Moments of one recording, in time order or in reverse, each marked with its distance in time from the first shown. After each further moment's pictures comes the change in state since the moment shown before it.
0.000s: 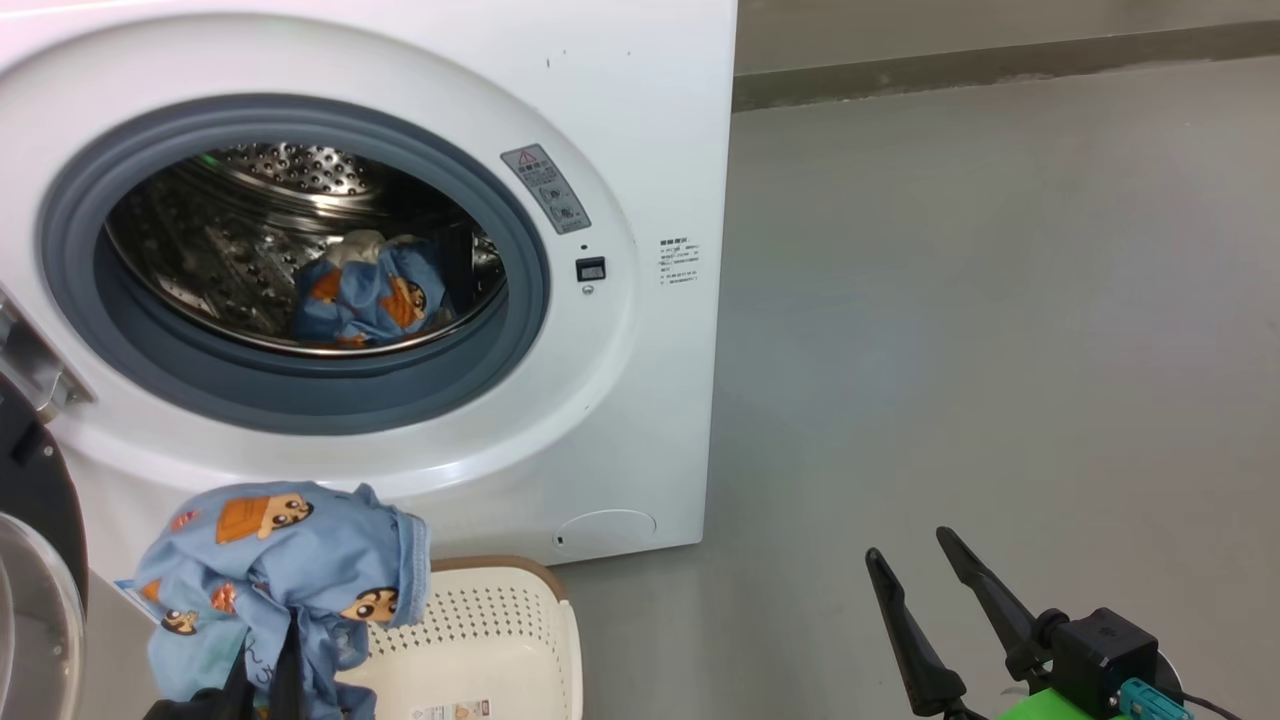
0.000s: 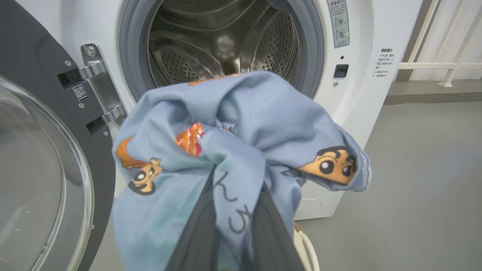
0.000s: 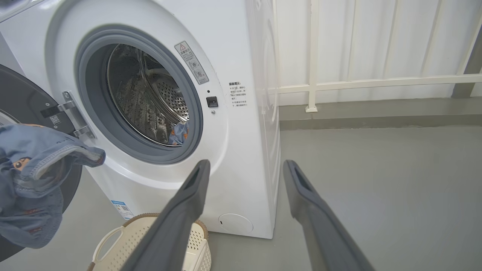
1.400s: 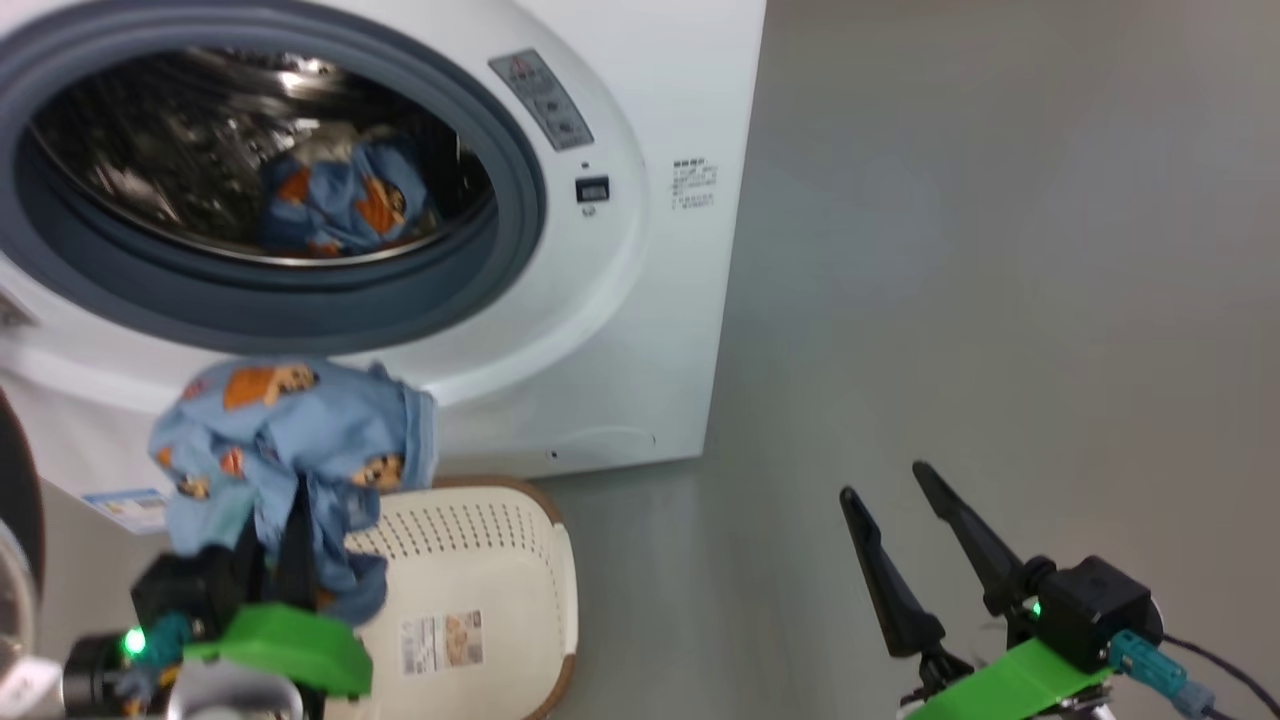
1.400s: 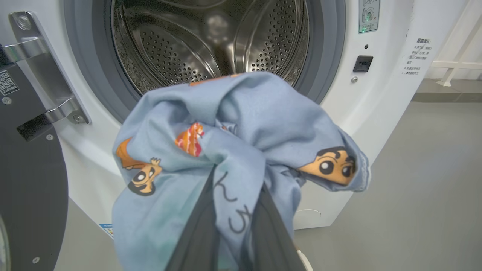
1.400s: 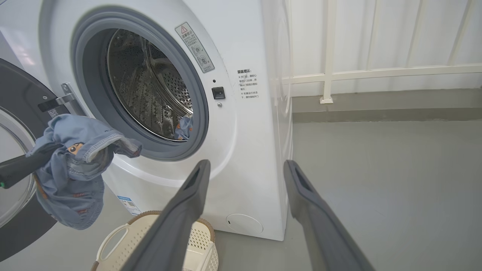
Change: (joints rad) left arm -0.241 -0.036 -0.027 0.163 -0.042 -0.063 -0.019; right arm -0.071 0.003 0.033 -0.027 0.000 0.000 -0.003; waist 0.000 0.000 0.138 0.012
